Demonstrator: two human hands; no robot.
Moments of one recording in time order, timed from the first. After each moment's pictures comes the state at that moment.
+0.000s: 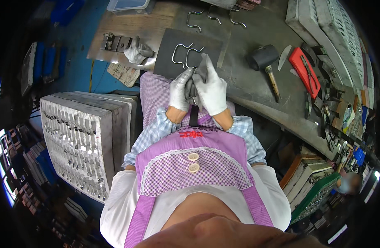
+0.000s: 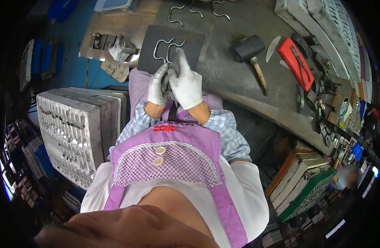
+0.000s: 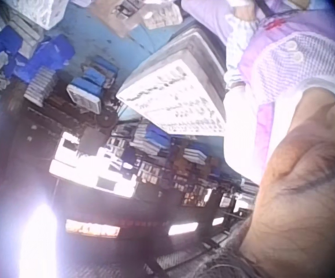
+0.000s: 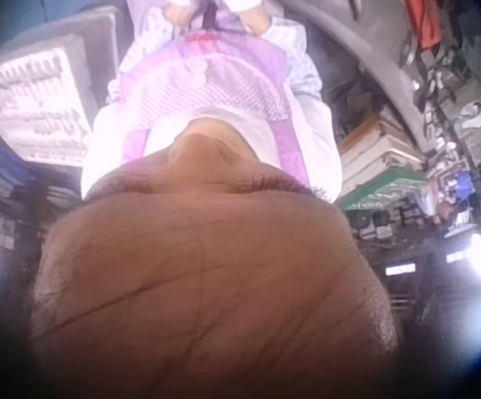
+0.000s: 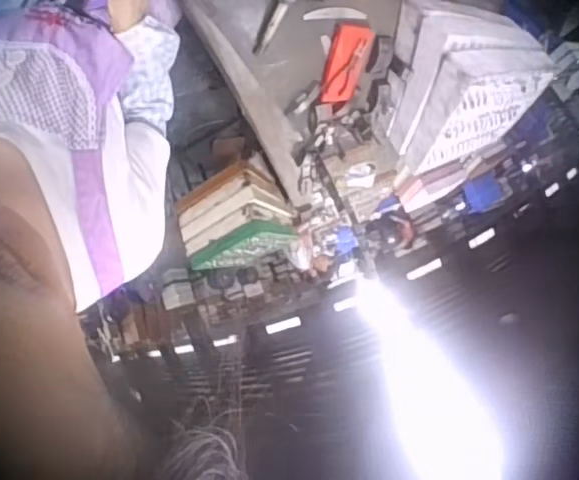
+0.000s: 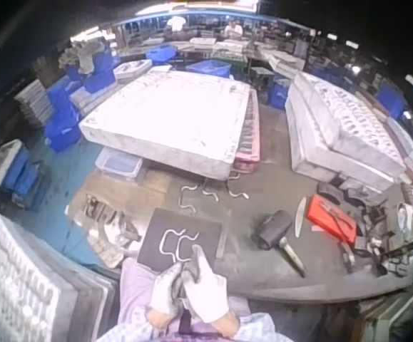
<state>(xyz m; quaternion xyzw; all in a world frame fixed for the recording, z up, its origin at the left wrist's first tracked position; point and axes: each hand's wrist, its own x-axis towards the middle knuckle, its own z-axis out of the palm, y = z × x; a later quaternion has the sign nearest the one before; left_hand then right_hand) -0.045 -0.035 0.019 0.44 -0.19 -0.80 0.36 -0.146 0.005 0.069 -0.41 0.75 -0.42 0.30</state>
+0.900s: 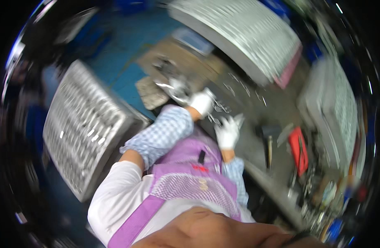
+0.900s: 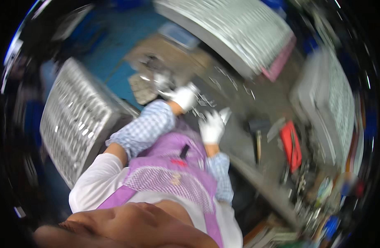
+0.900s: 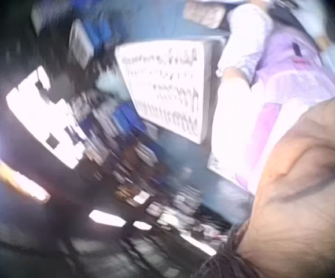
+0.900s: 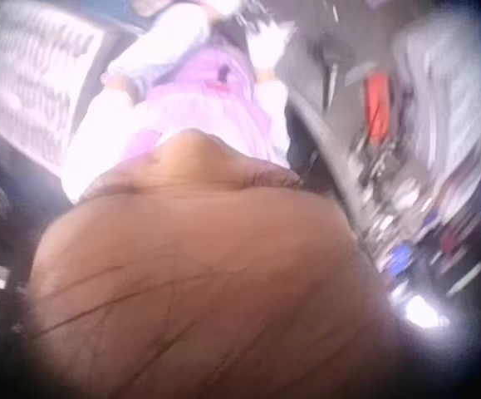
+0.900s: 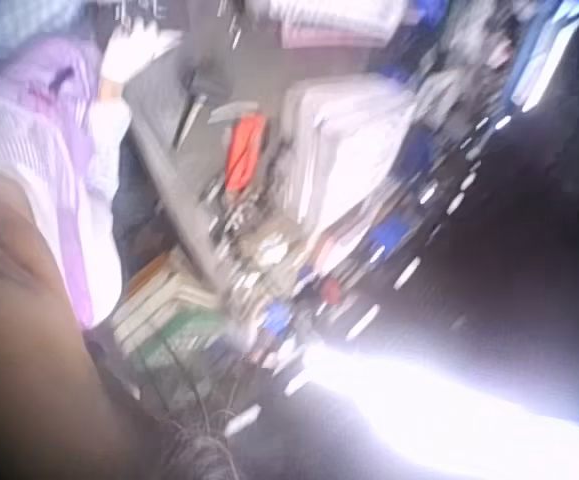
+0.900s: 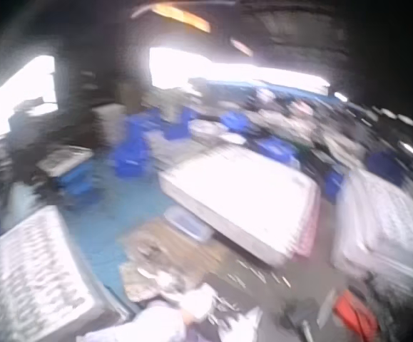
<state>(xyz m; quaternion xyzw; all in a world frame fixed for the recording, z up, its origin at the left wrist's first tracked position) -0.024 -0.154 -0.009 0.50 -0.85 -0.16 0.02 -0.165 -0.022 -0.004 -0.68 0.68 -0.29 0.01</state>
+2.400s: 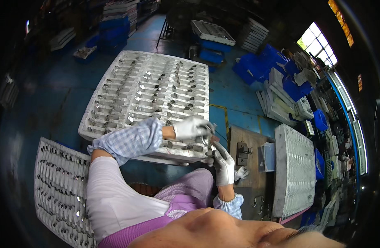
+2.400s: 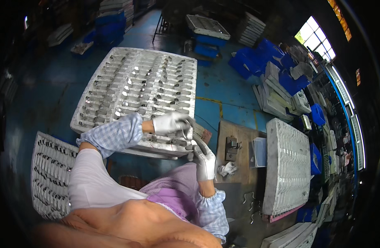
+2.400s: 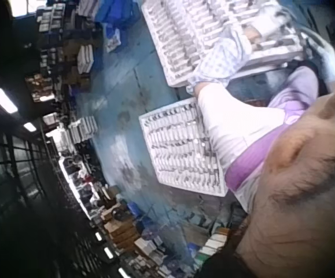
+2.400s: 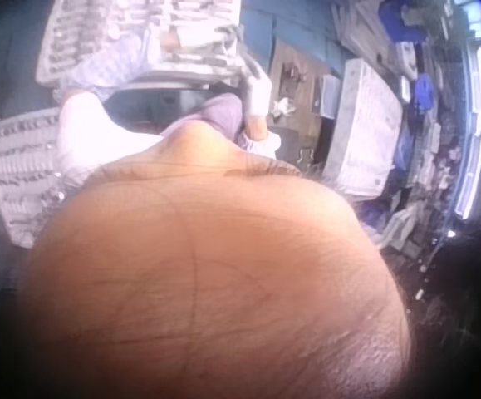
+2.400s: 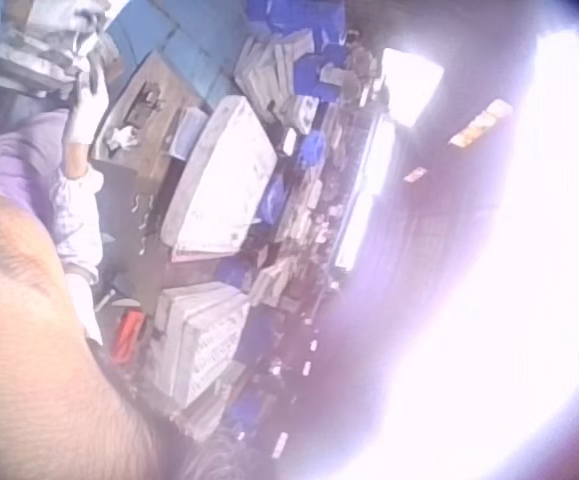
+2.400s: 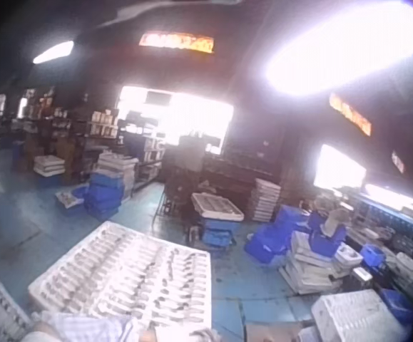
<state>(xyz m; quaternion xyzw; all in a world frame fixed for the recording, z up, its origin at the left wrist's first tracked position) 0.345 -0.017 0.163 0.56 -0.58 -0.39 0.44 0.116 -0.074 0.154 -0.57 0.27 -0.25 0.73</state>
